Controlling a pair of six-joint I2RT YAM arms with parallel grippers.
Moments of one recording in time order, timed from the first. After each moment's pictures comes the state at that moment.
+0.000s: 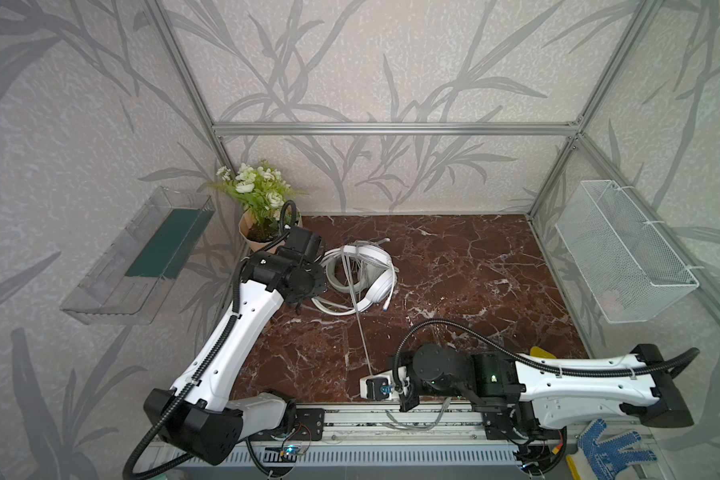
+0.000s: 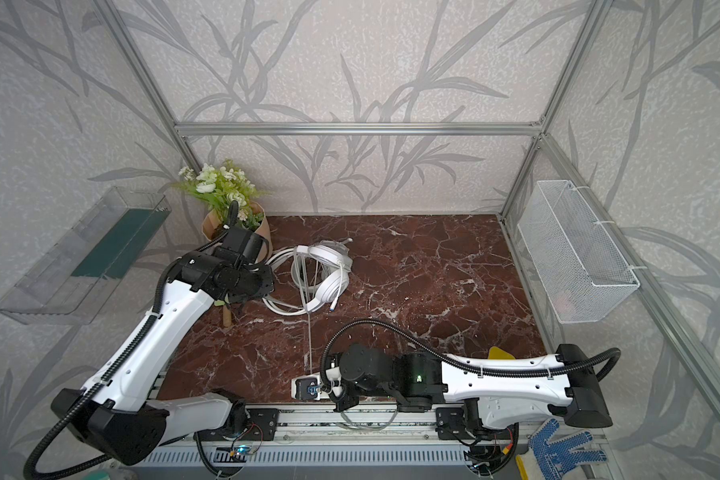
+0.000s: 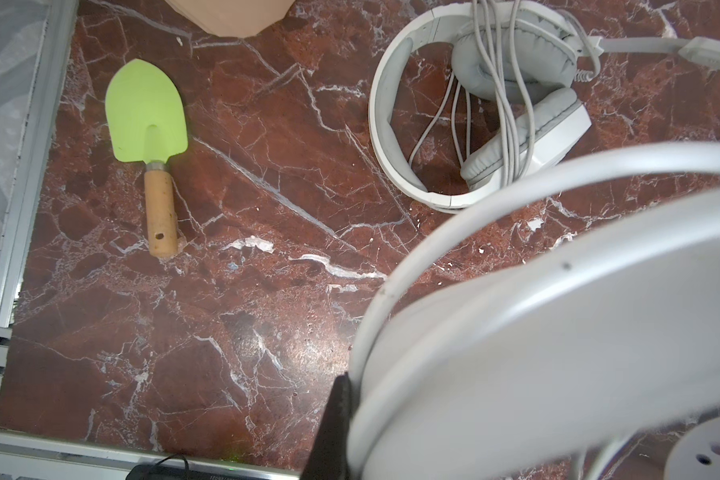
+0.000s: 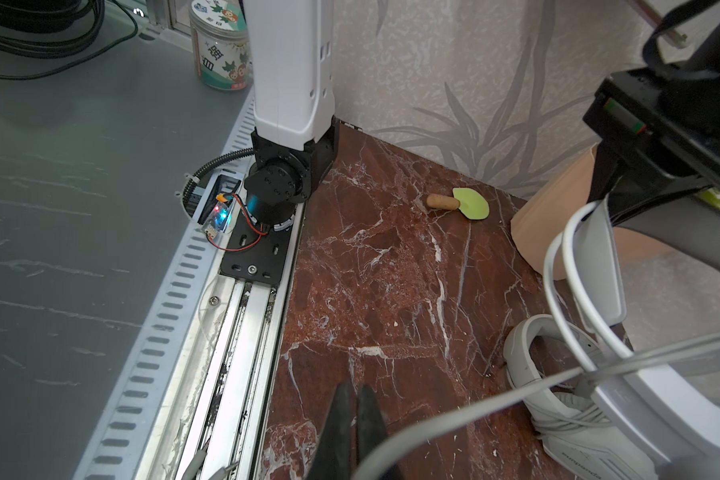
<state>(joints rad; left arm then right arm) -0.32 1.26 1.37 -1.25 -0.12 -0.59 1.47 1.19 0.95 -0.25 0.04 -0.42</state>
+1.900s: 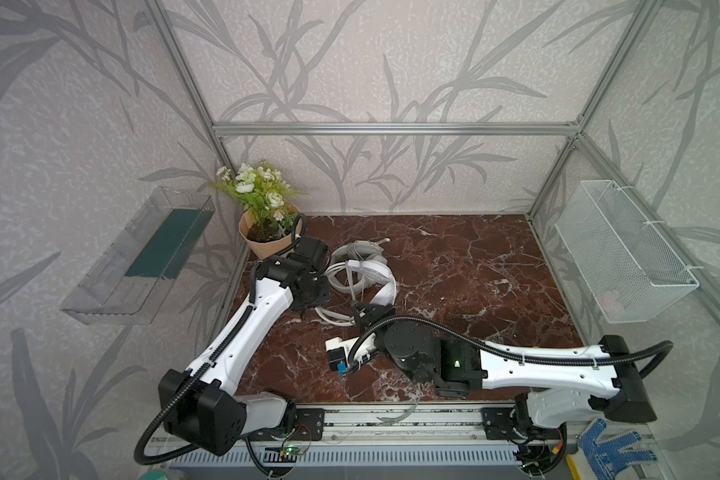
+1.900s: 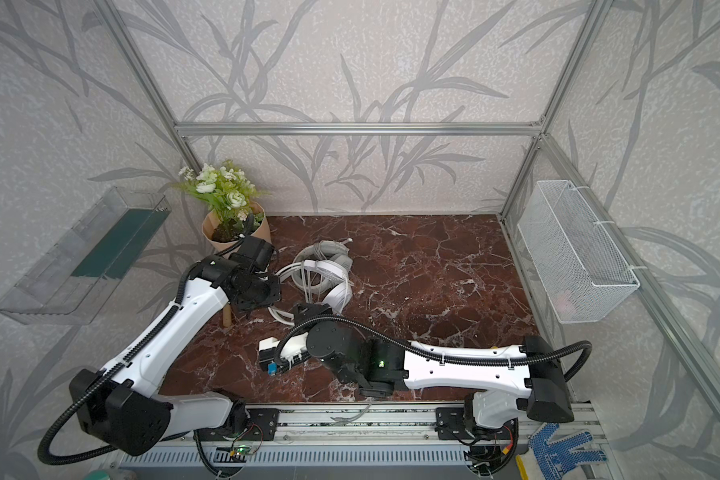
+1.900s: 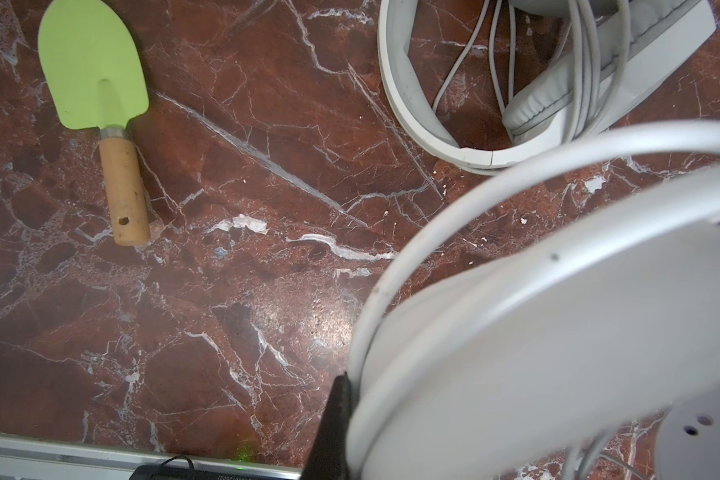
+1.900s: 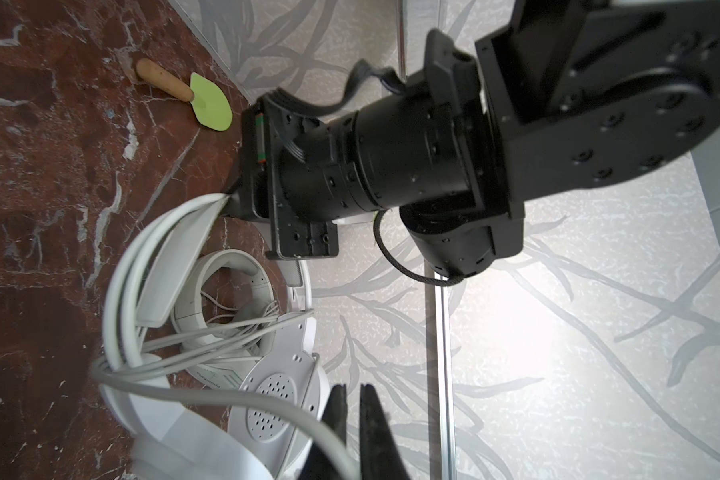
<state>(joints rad) -0.31 1.30 1.24 -1.19 -0.08 -0.54 1.41 1.43 1.19 0.02 0.68 -1.26</state>
